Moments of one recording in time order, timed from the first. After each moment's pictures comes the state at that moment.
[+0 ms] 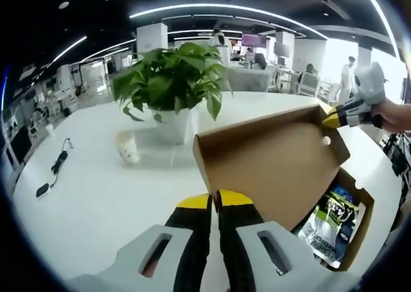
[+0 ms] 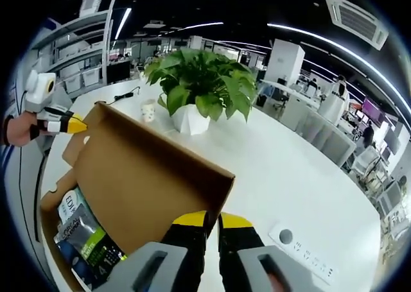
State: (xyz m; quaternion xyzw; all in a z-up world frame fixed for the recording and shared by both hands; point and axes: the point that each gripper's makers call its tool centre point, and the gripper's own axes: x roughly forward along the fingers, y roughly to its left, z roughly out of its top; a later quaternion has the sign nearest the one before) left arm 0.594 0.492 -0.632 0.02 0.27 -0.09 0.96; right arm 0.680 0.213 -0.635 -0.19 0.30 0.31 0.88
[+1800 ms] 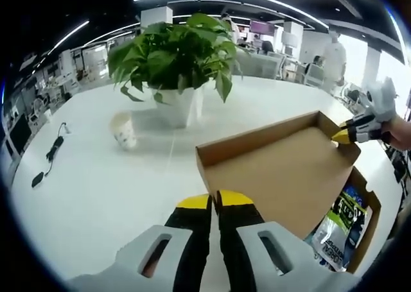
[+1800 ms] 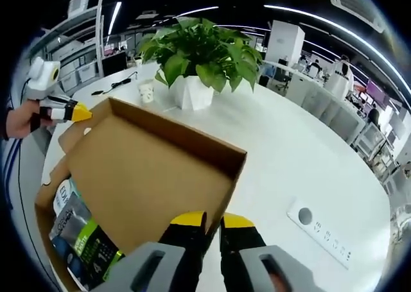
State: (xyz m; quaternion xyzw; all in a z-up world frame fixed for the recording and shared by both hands) left arm 0.617 0.497 -0.665 0.00 0.32 -0.07 0.94; right arm 0.671 0.212 -0.688 -0.18 0.36 0.31 0.86
